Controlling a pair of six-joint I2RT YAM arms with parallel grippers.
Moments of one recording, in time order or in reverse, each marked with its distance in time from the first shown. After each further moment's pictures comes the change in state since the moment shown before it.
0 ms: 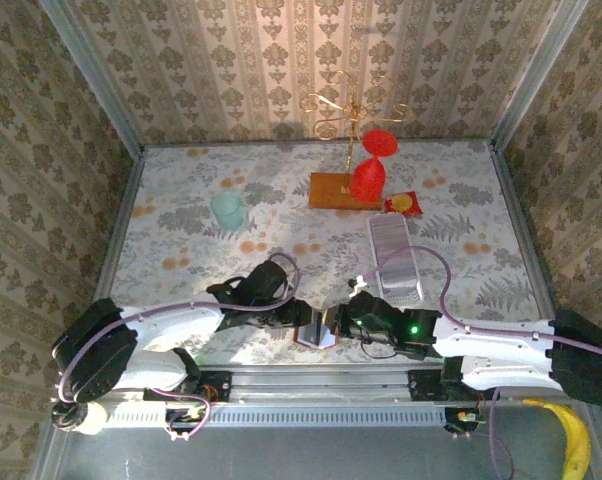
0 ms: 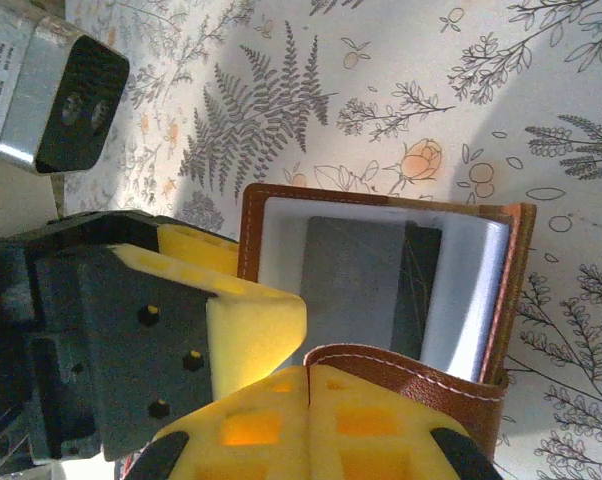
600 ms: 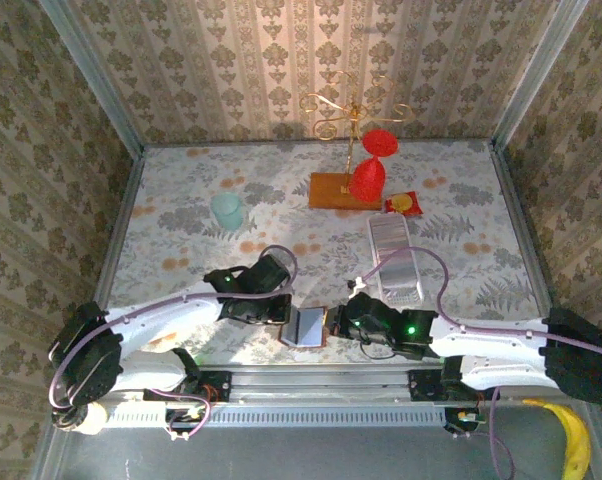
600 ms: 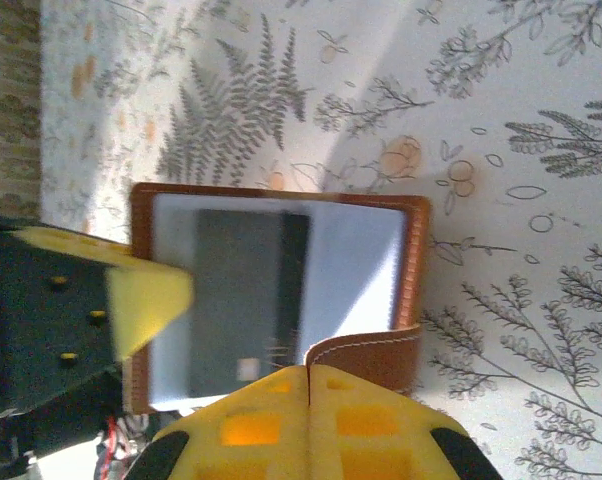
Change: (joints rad) left arm -0.005 -0.028 0.190 -0.510 -0.233 0.078; right arm 0.000 0.050 -0.010 0.016 0.006 -0.005
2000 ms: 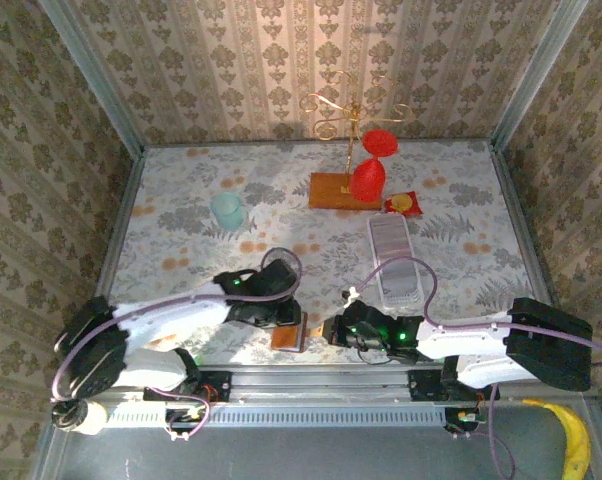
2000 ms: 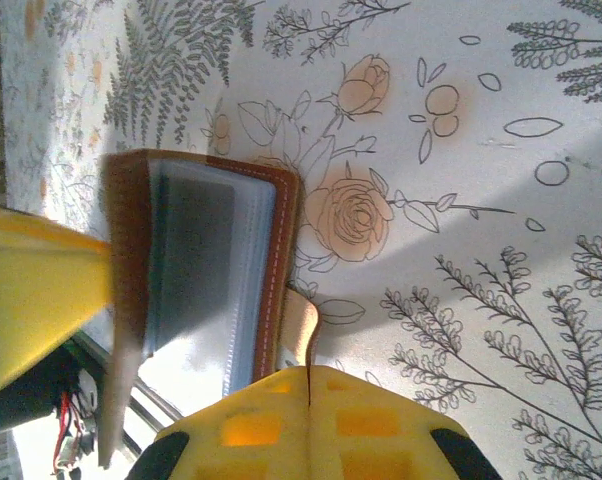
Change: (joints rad) left arm -0.062 -0.006 -0.026 0.098 -0.007 -0.179; right arm 0.000 0.135 -0.100 0.232 -0.078 -0.020
